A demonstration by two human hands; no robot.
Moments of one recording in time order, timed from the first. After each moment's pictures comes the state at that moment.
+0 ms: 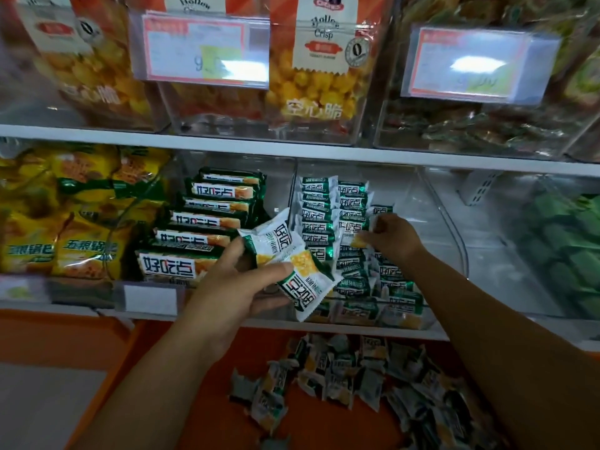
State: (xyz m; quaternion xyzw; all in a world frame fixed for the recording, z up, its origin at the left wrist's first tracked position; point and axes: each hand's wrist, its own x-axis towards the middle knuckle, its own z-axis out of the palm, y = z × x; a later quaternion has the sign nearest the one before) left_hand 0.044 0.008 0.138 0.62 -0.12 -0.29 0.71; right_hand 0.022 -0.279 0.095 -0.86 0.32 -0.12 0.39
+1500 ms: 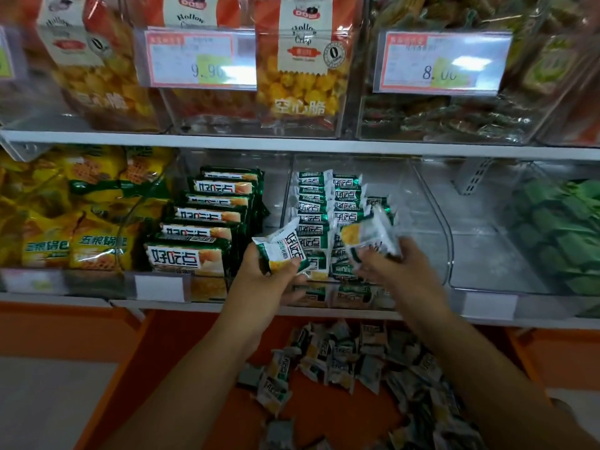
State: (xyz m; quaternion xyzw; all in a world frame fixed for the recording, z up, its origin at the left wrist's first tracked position) left_hand 0.012 -0.011 0.127 0.67 -0.08 -0.25 0.70; right_hand -0.081 -0.185 0.132 -0.70 0.30 -0.18 0.62
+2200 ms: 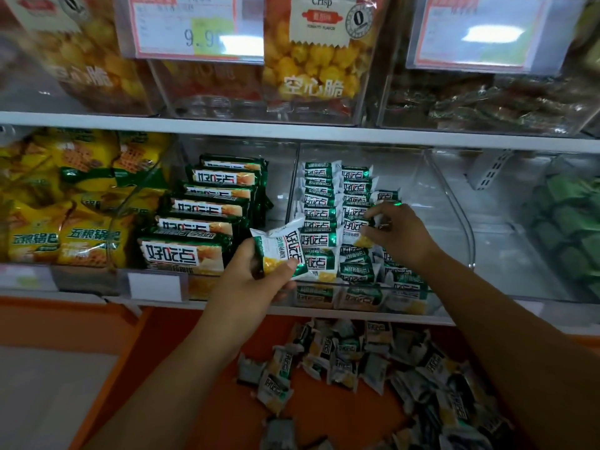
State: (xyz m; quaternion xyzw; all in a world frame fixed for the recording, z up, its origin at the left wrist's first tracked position) left_hand 0.028 0.007 0.124 0.75 -0.15 -0.22 0.60; right_hand -0.002 -0.270 0.092 -0.90 0.22 -0.14 0.35
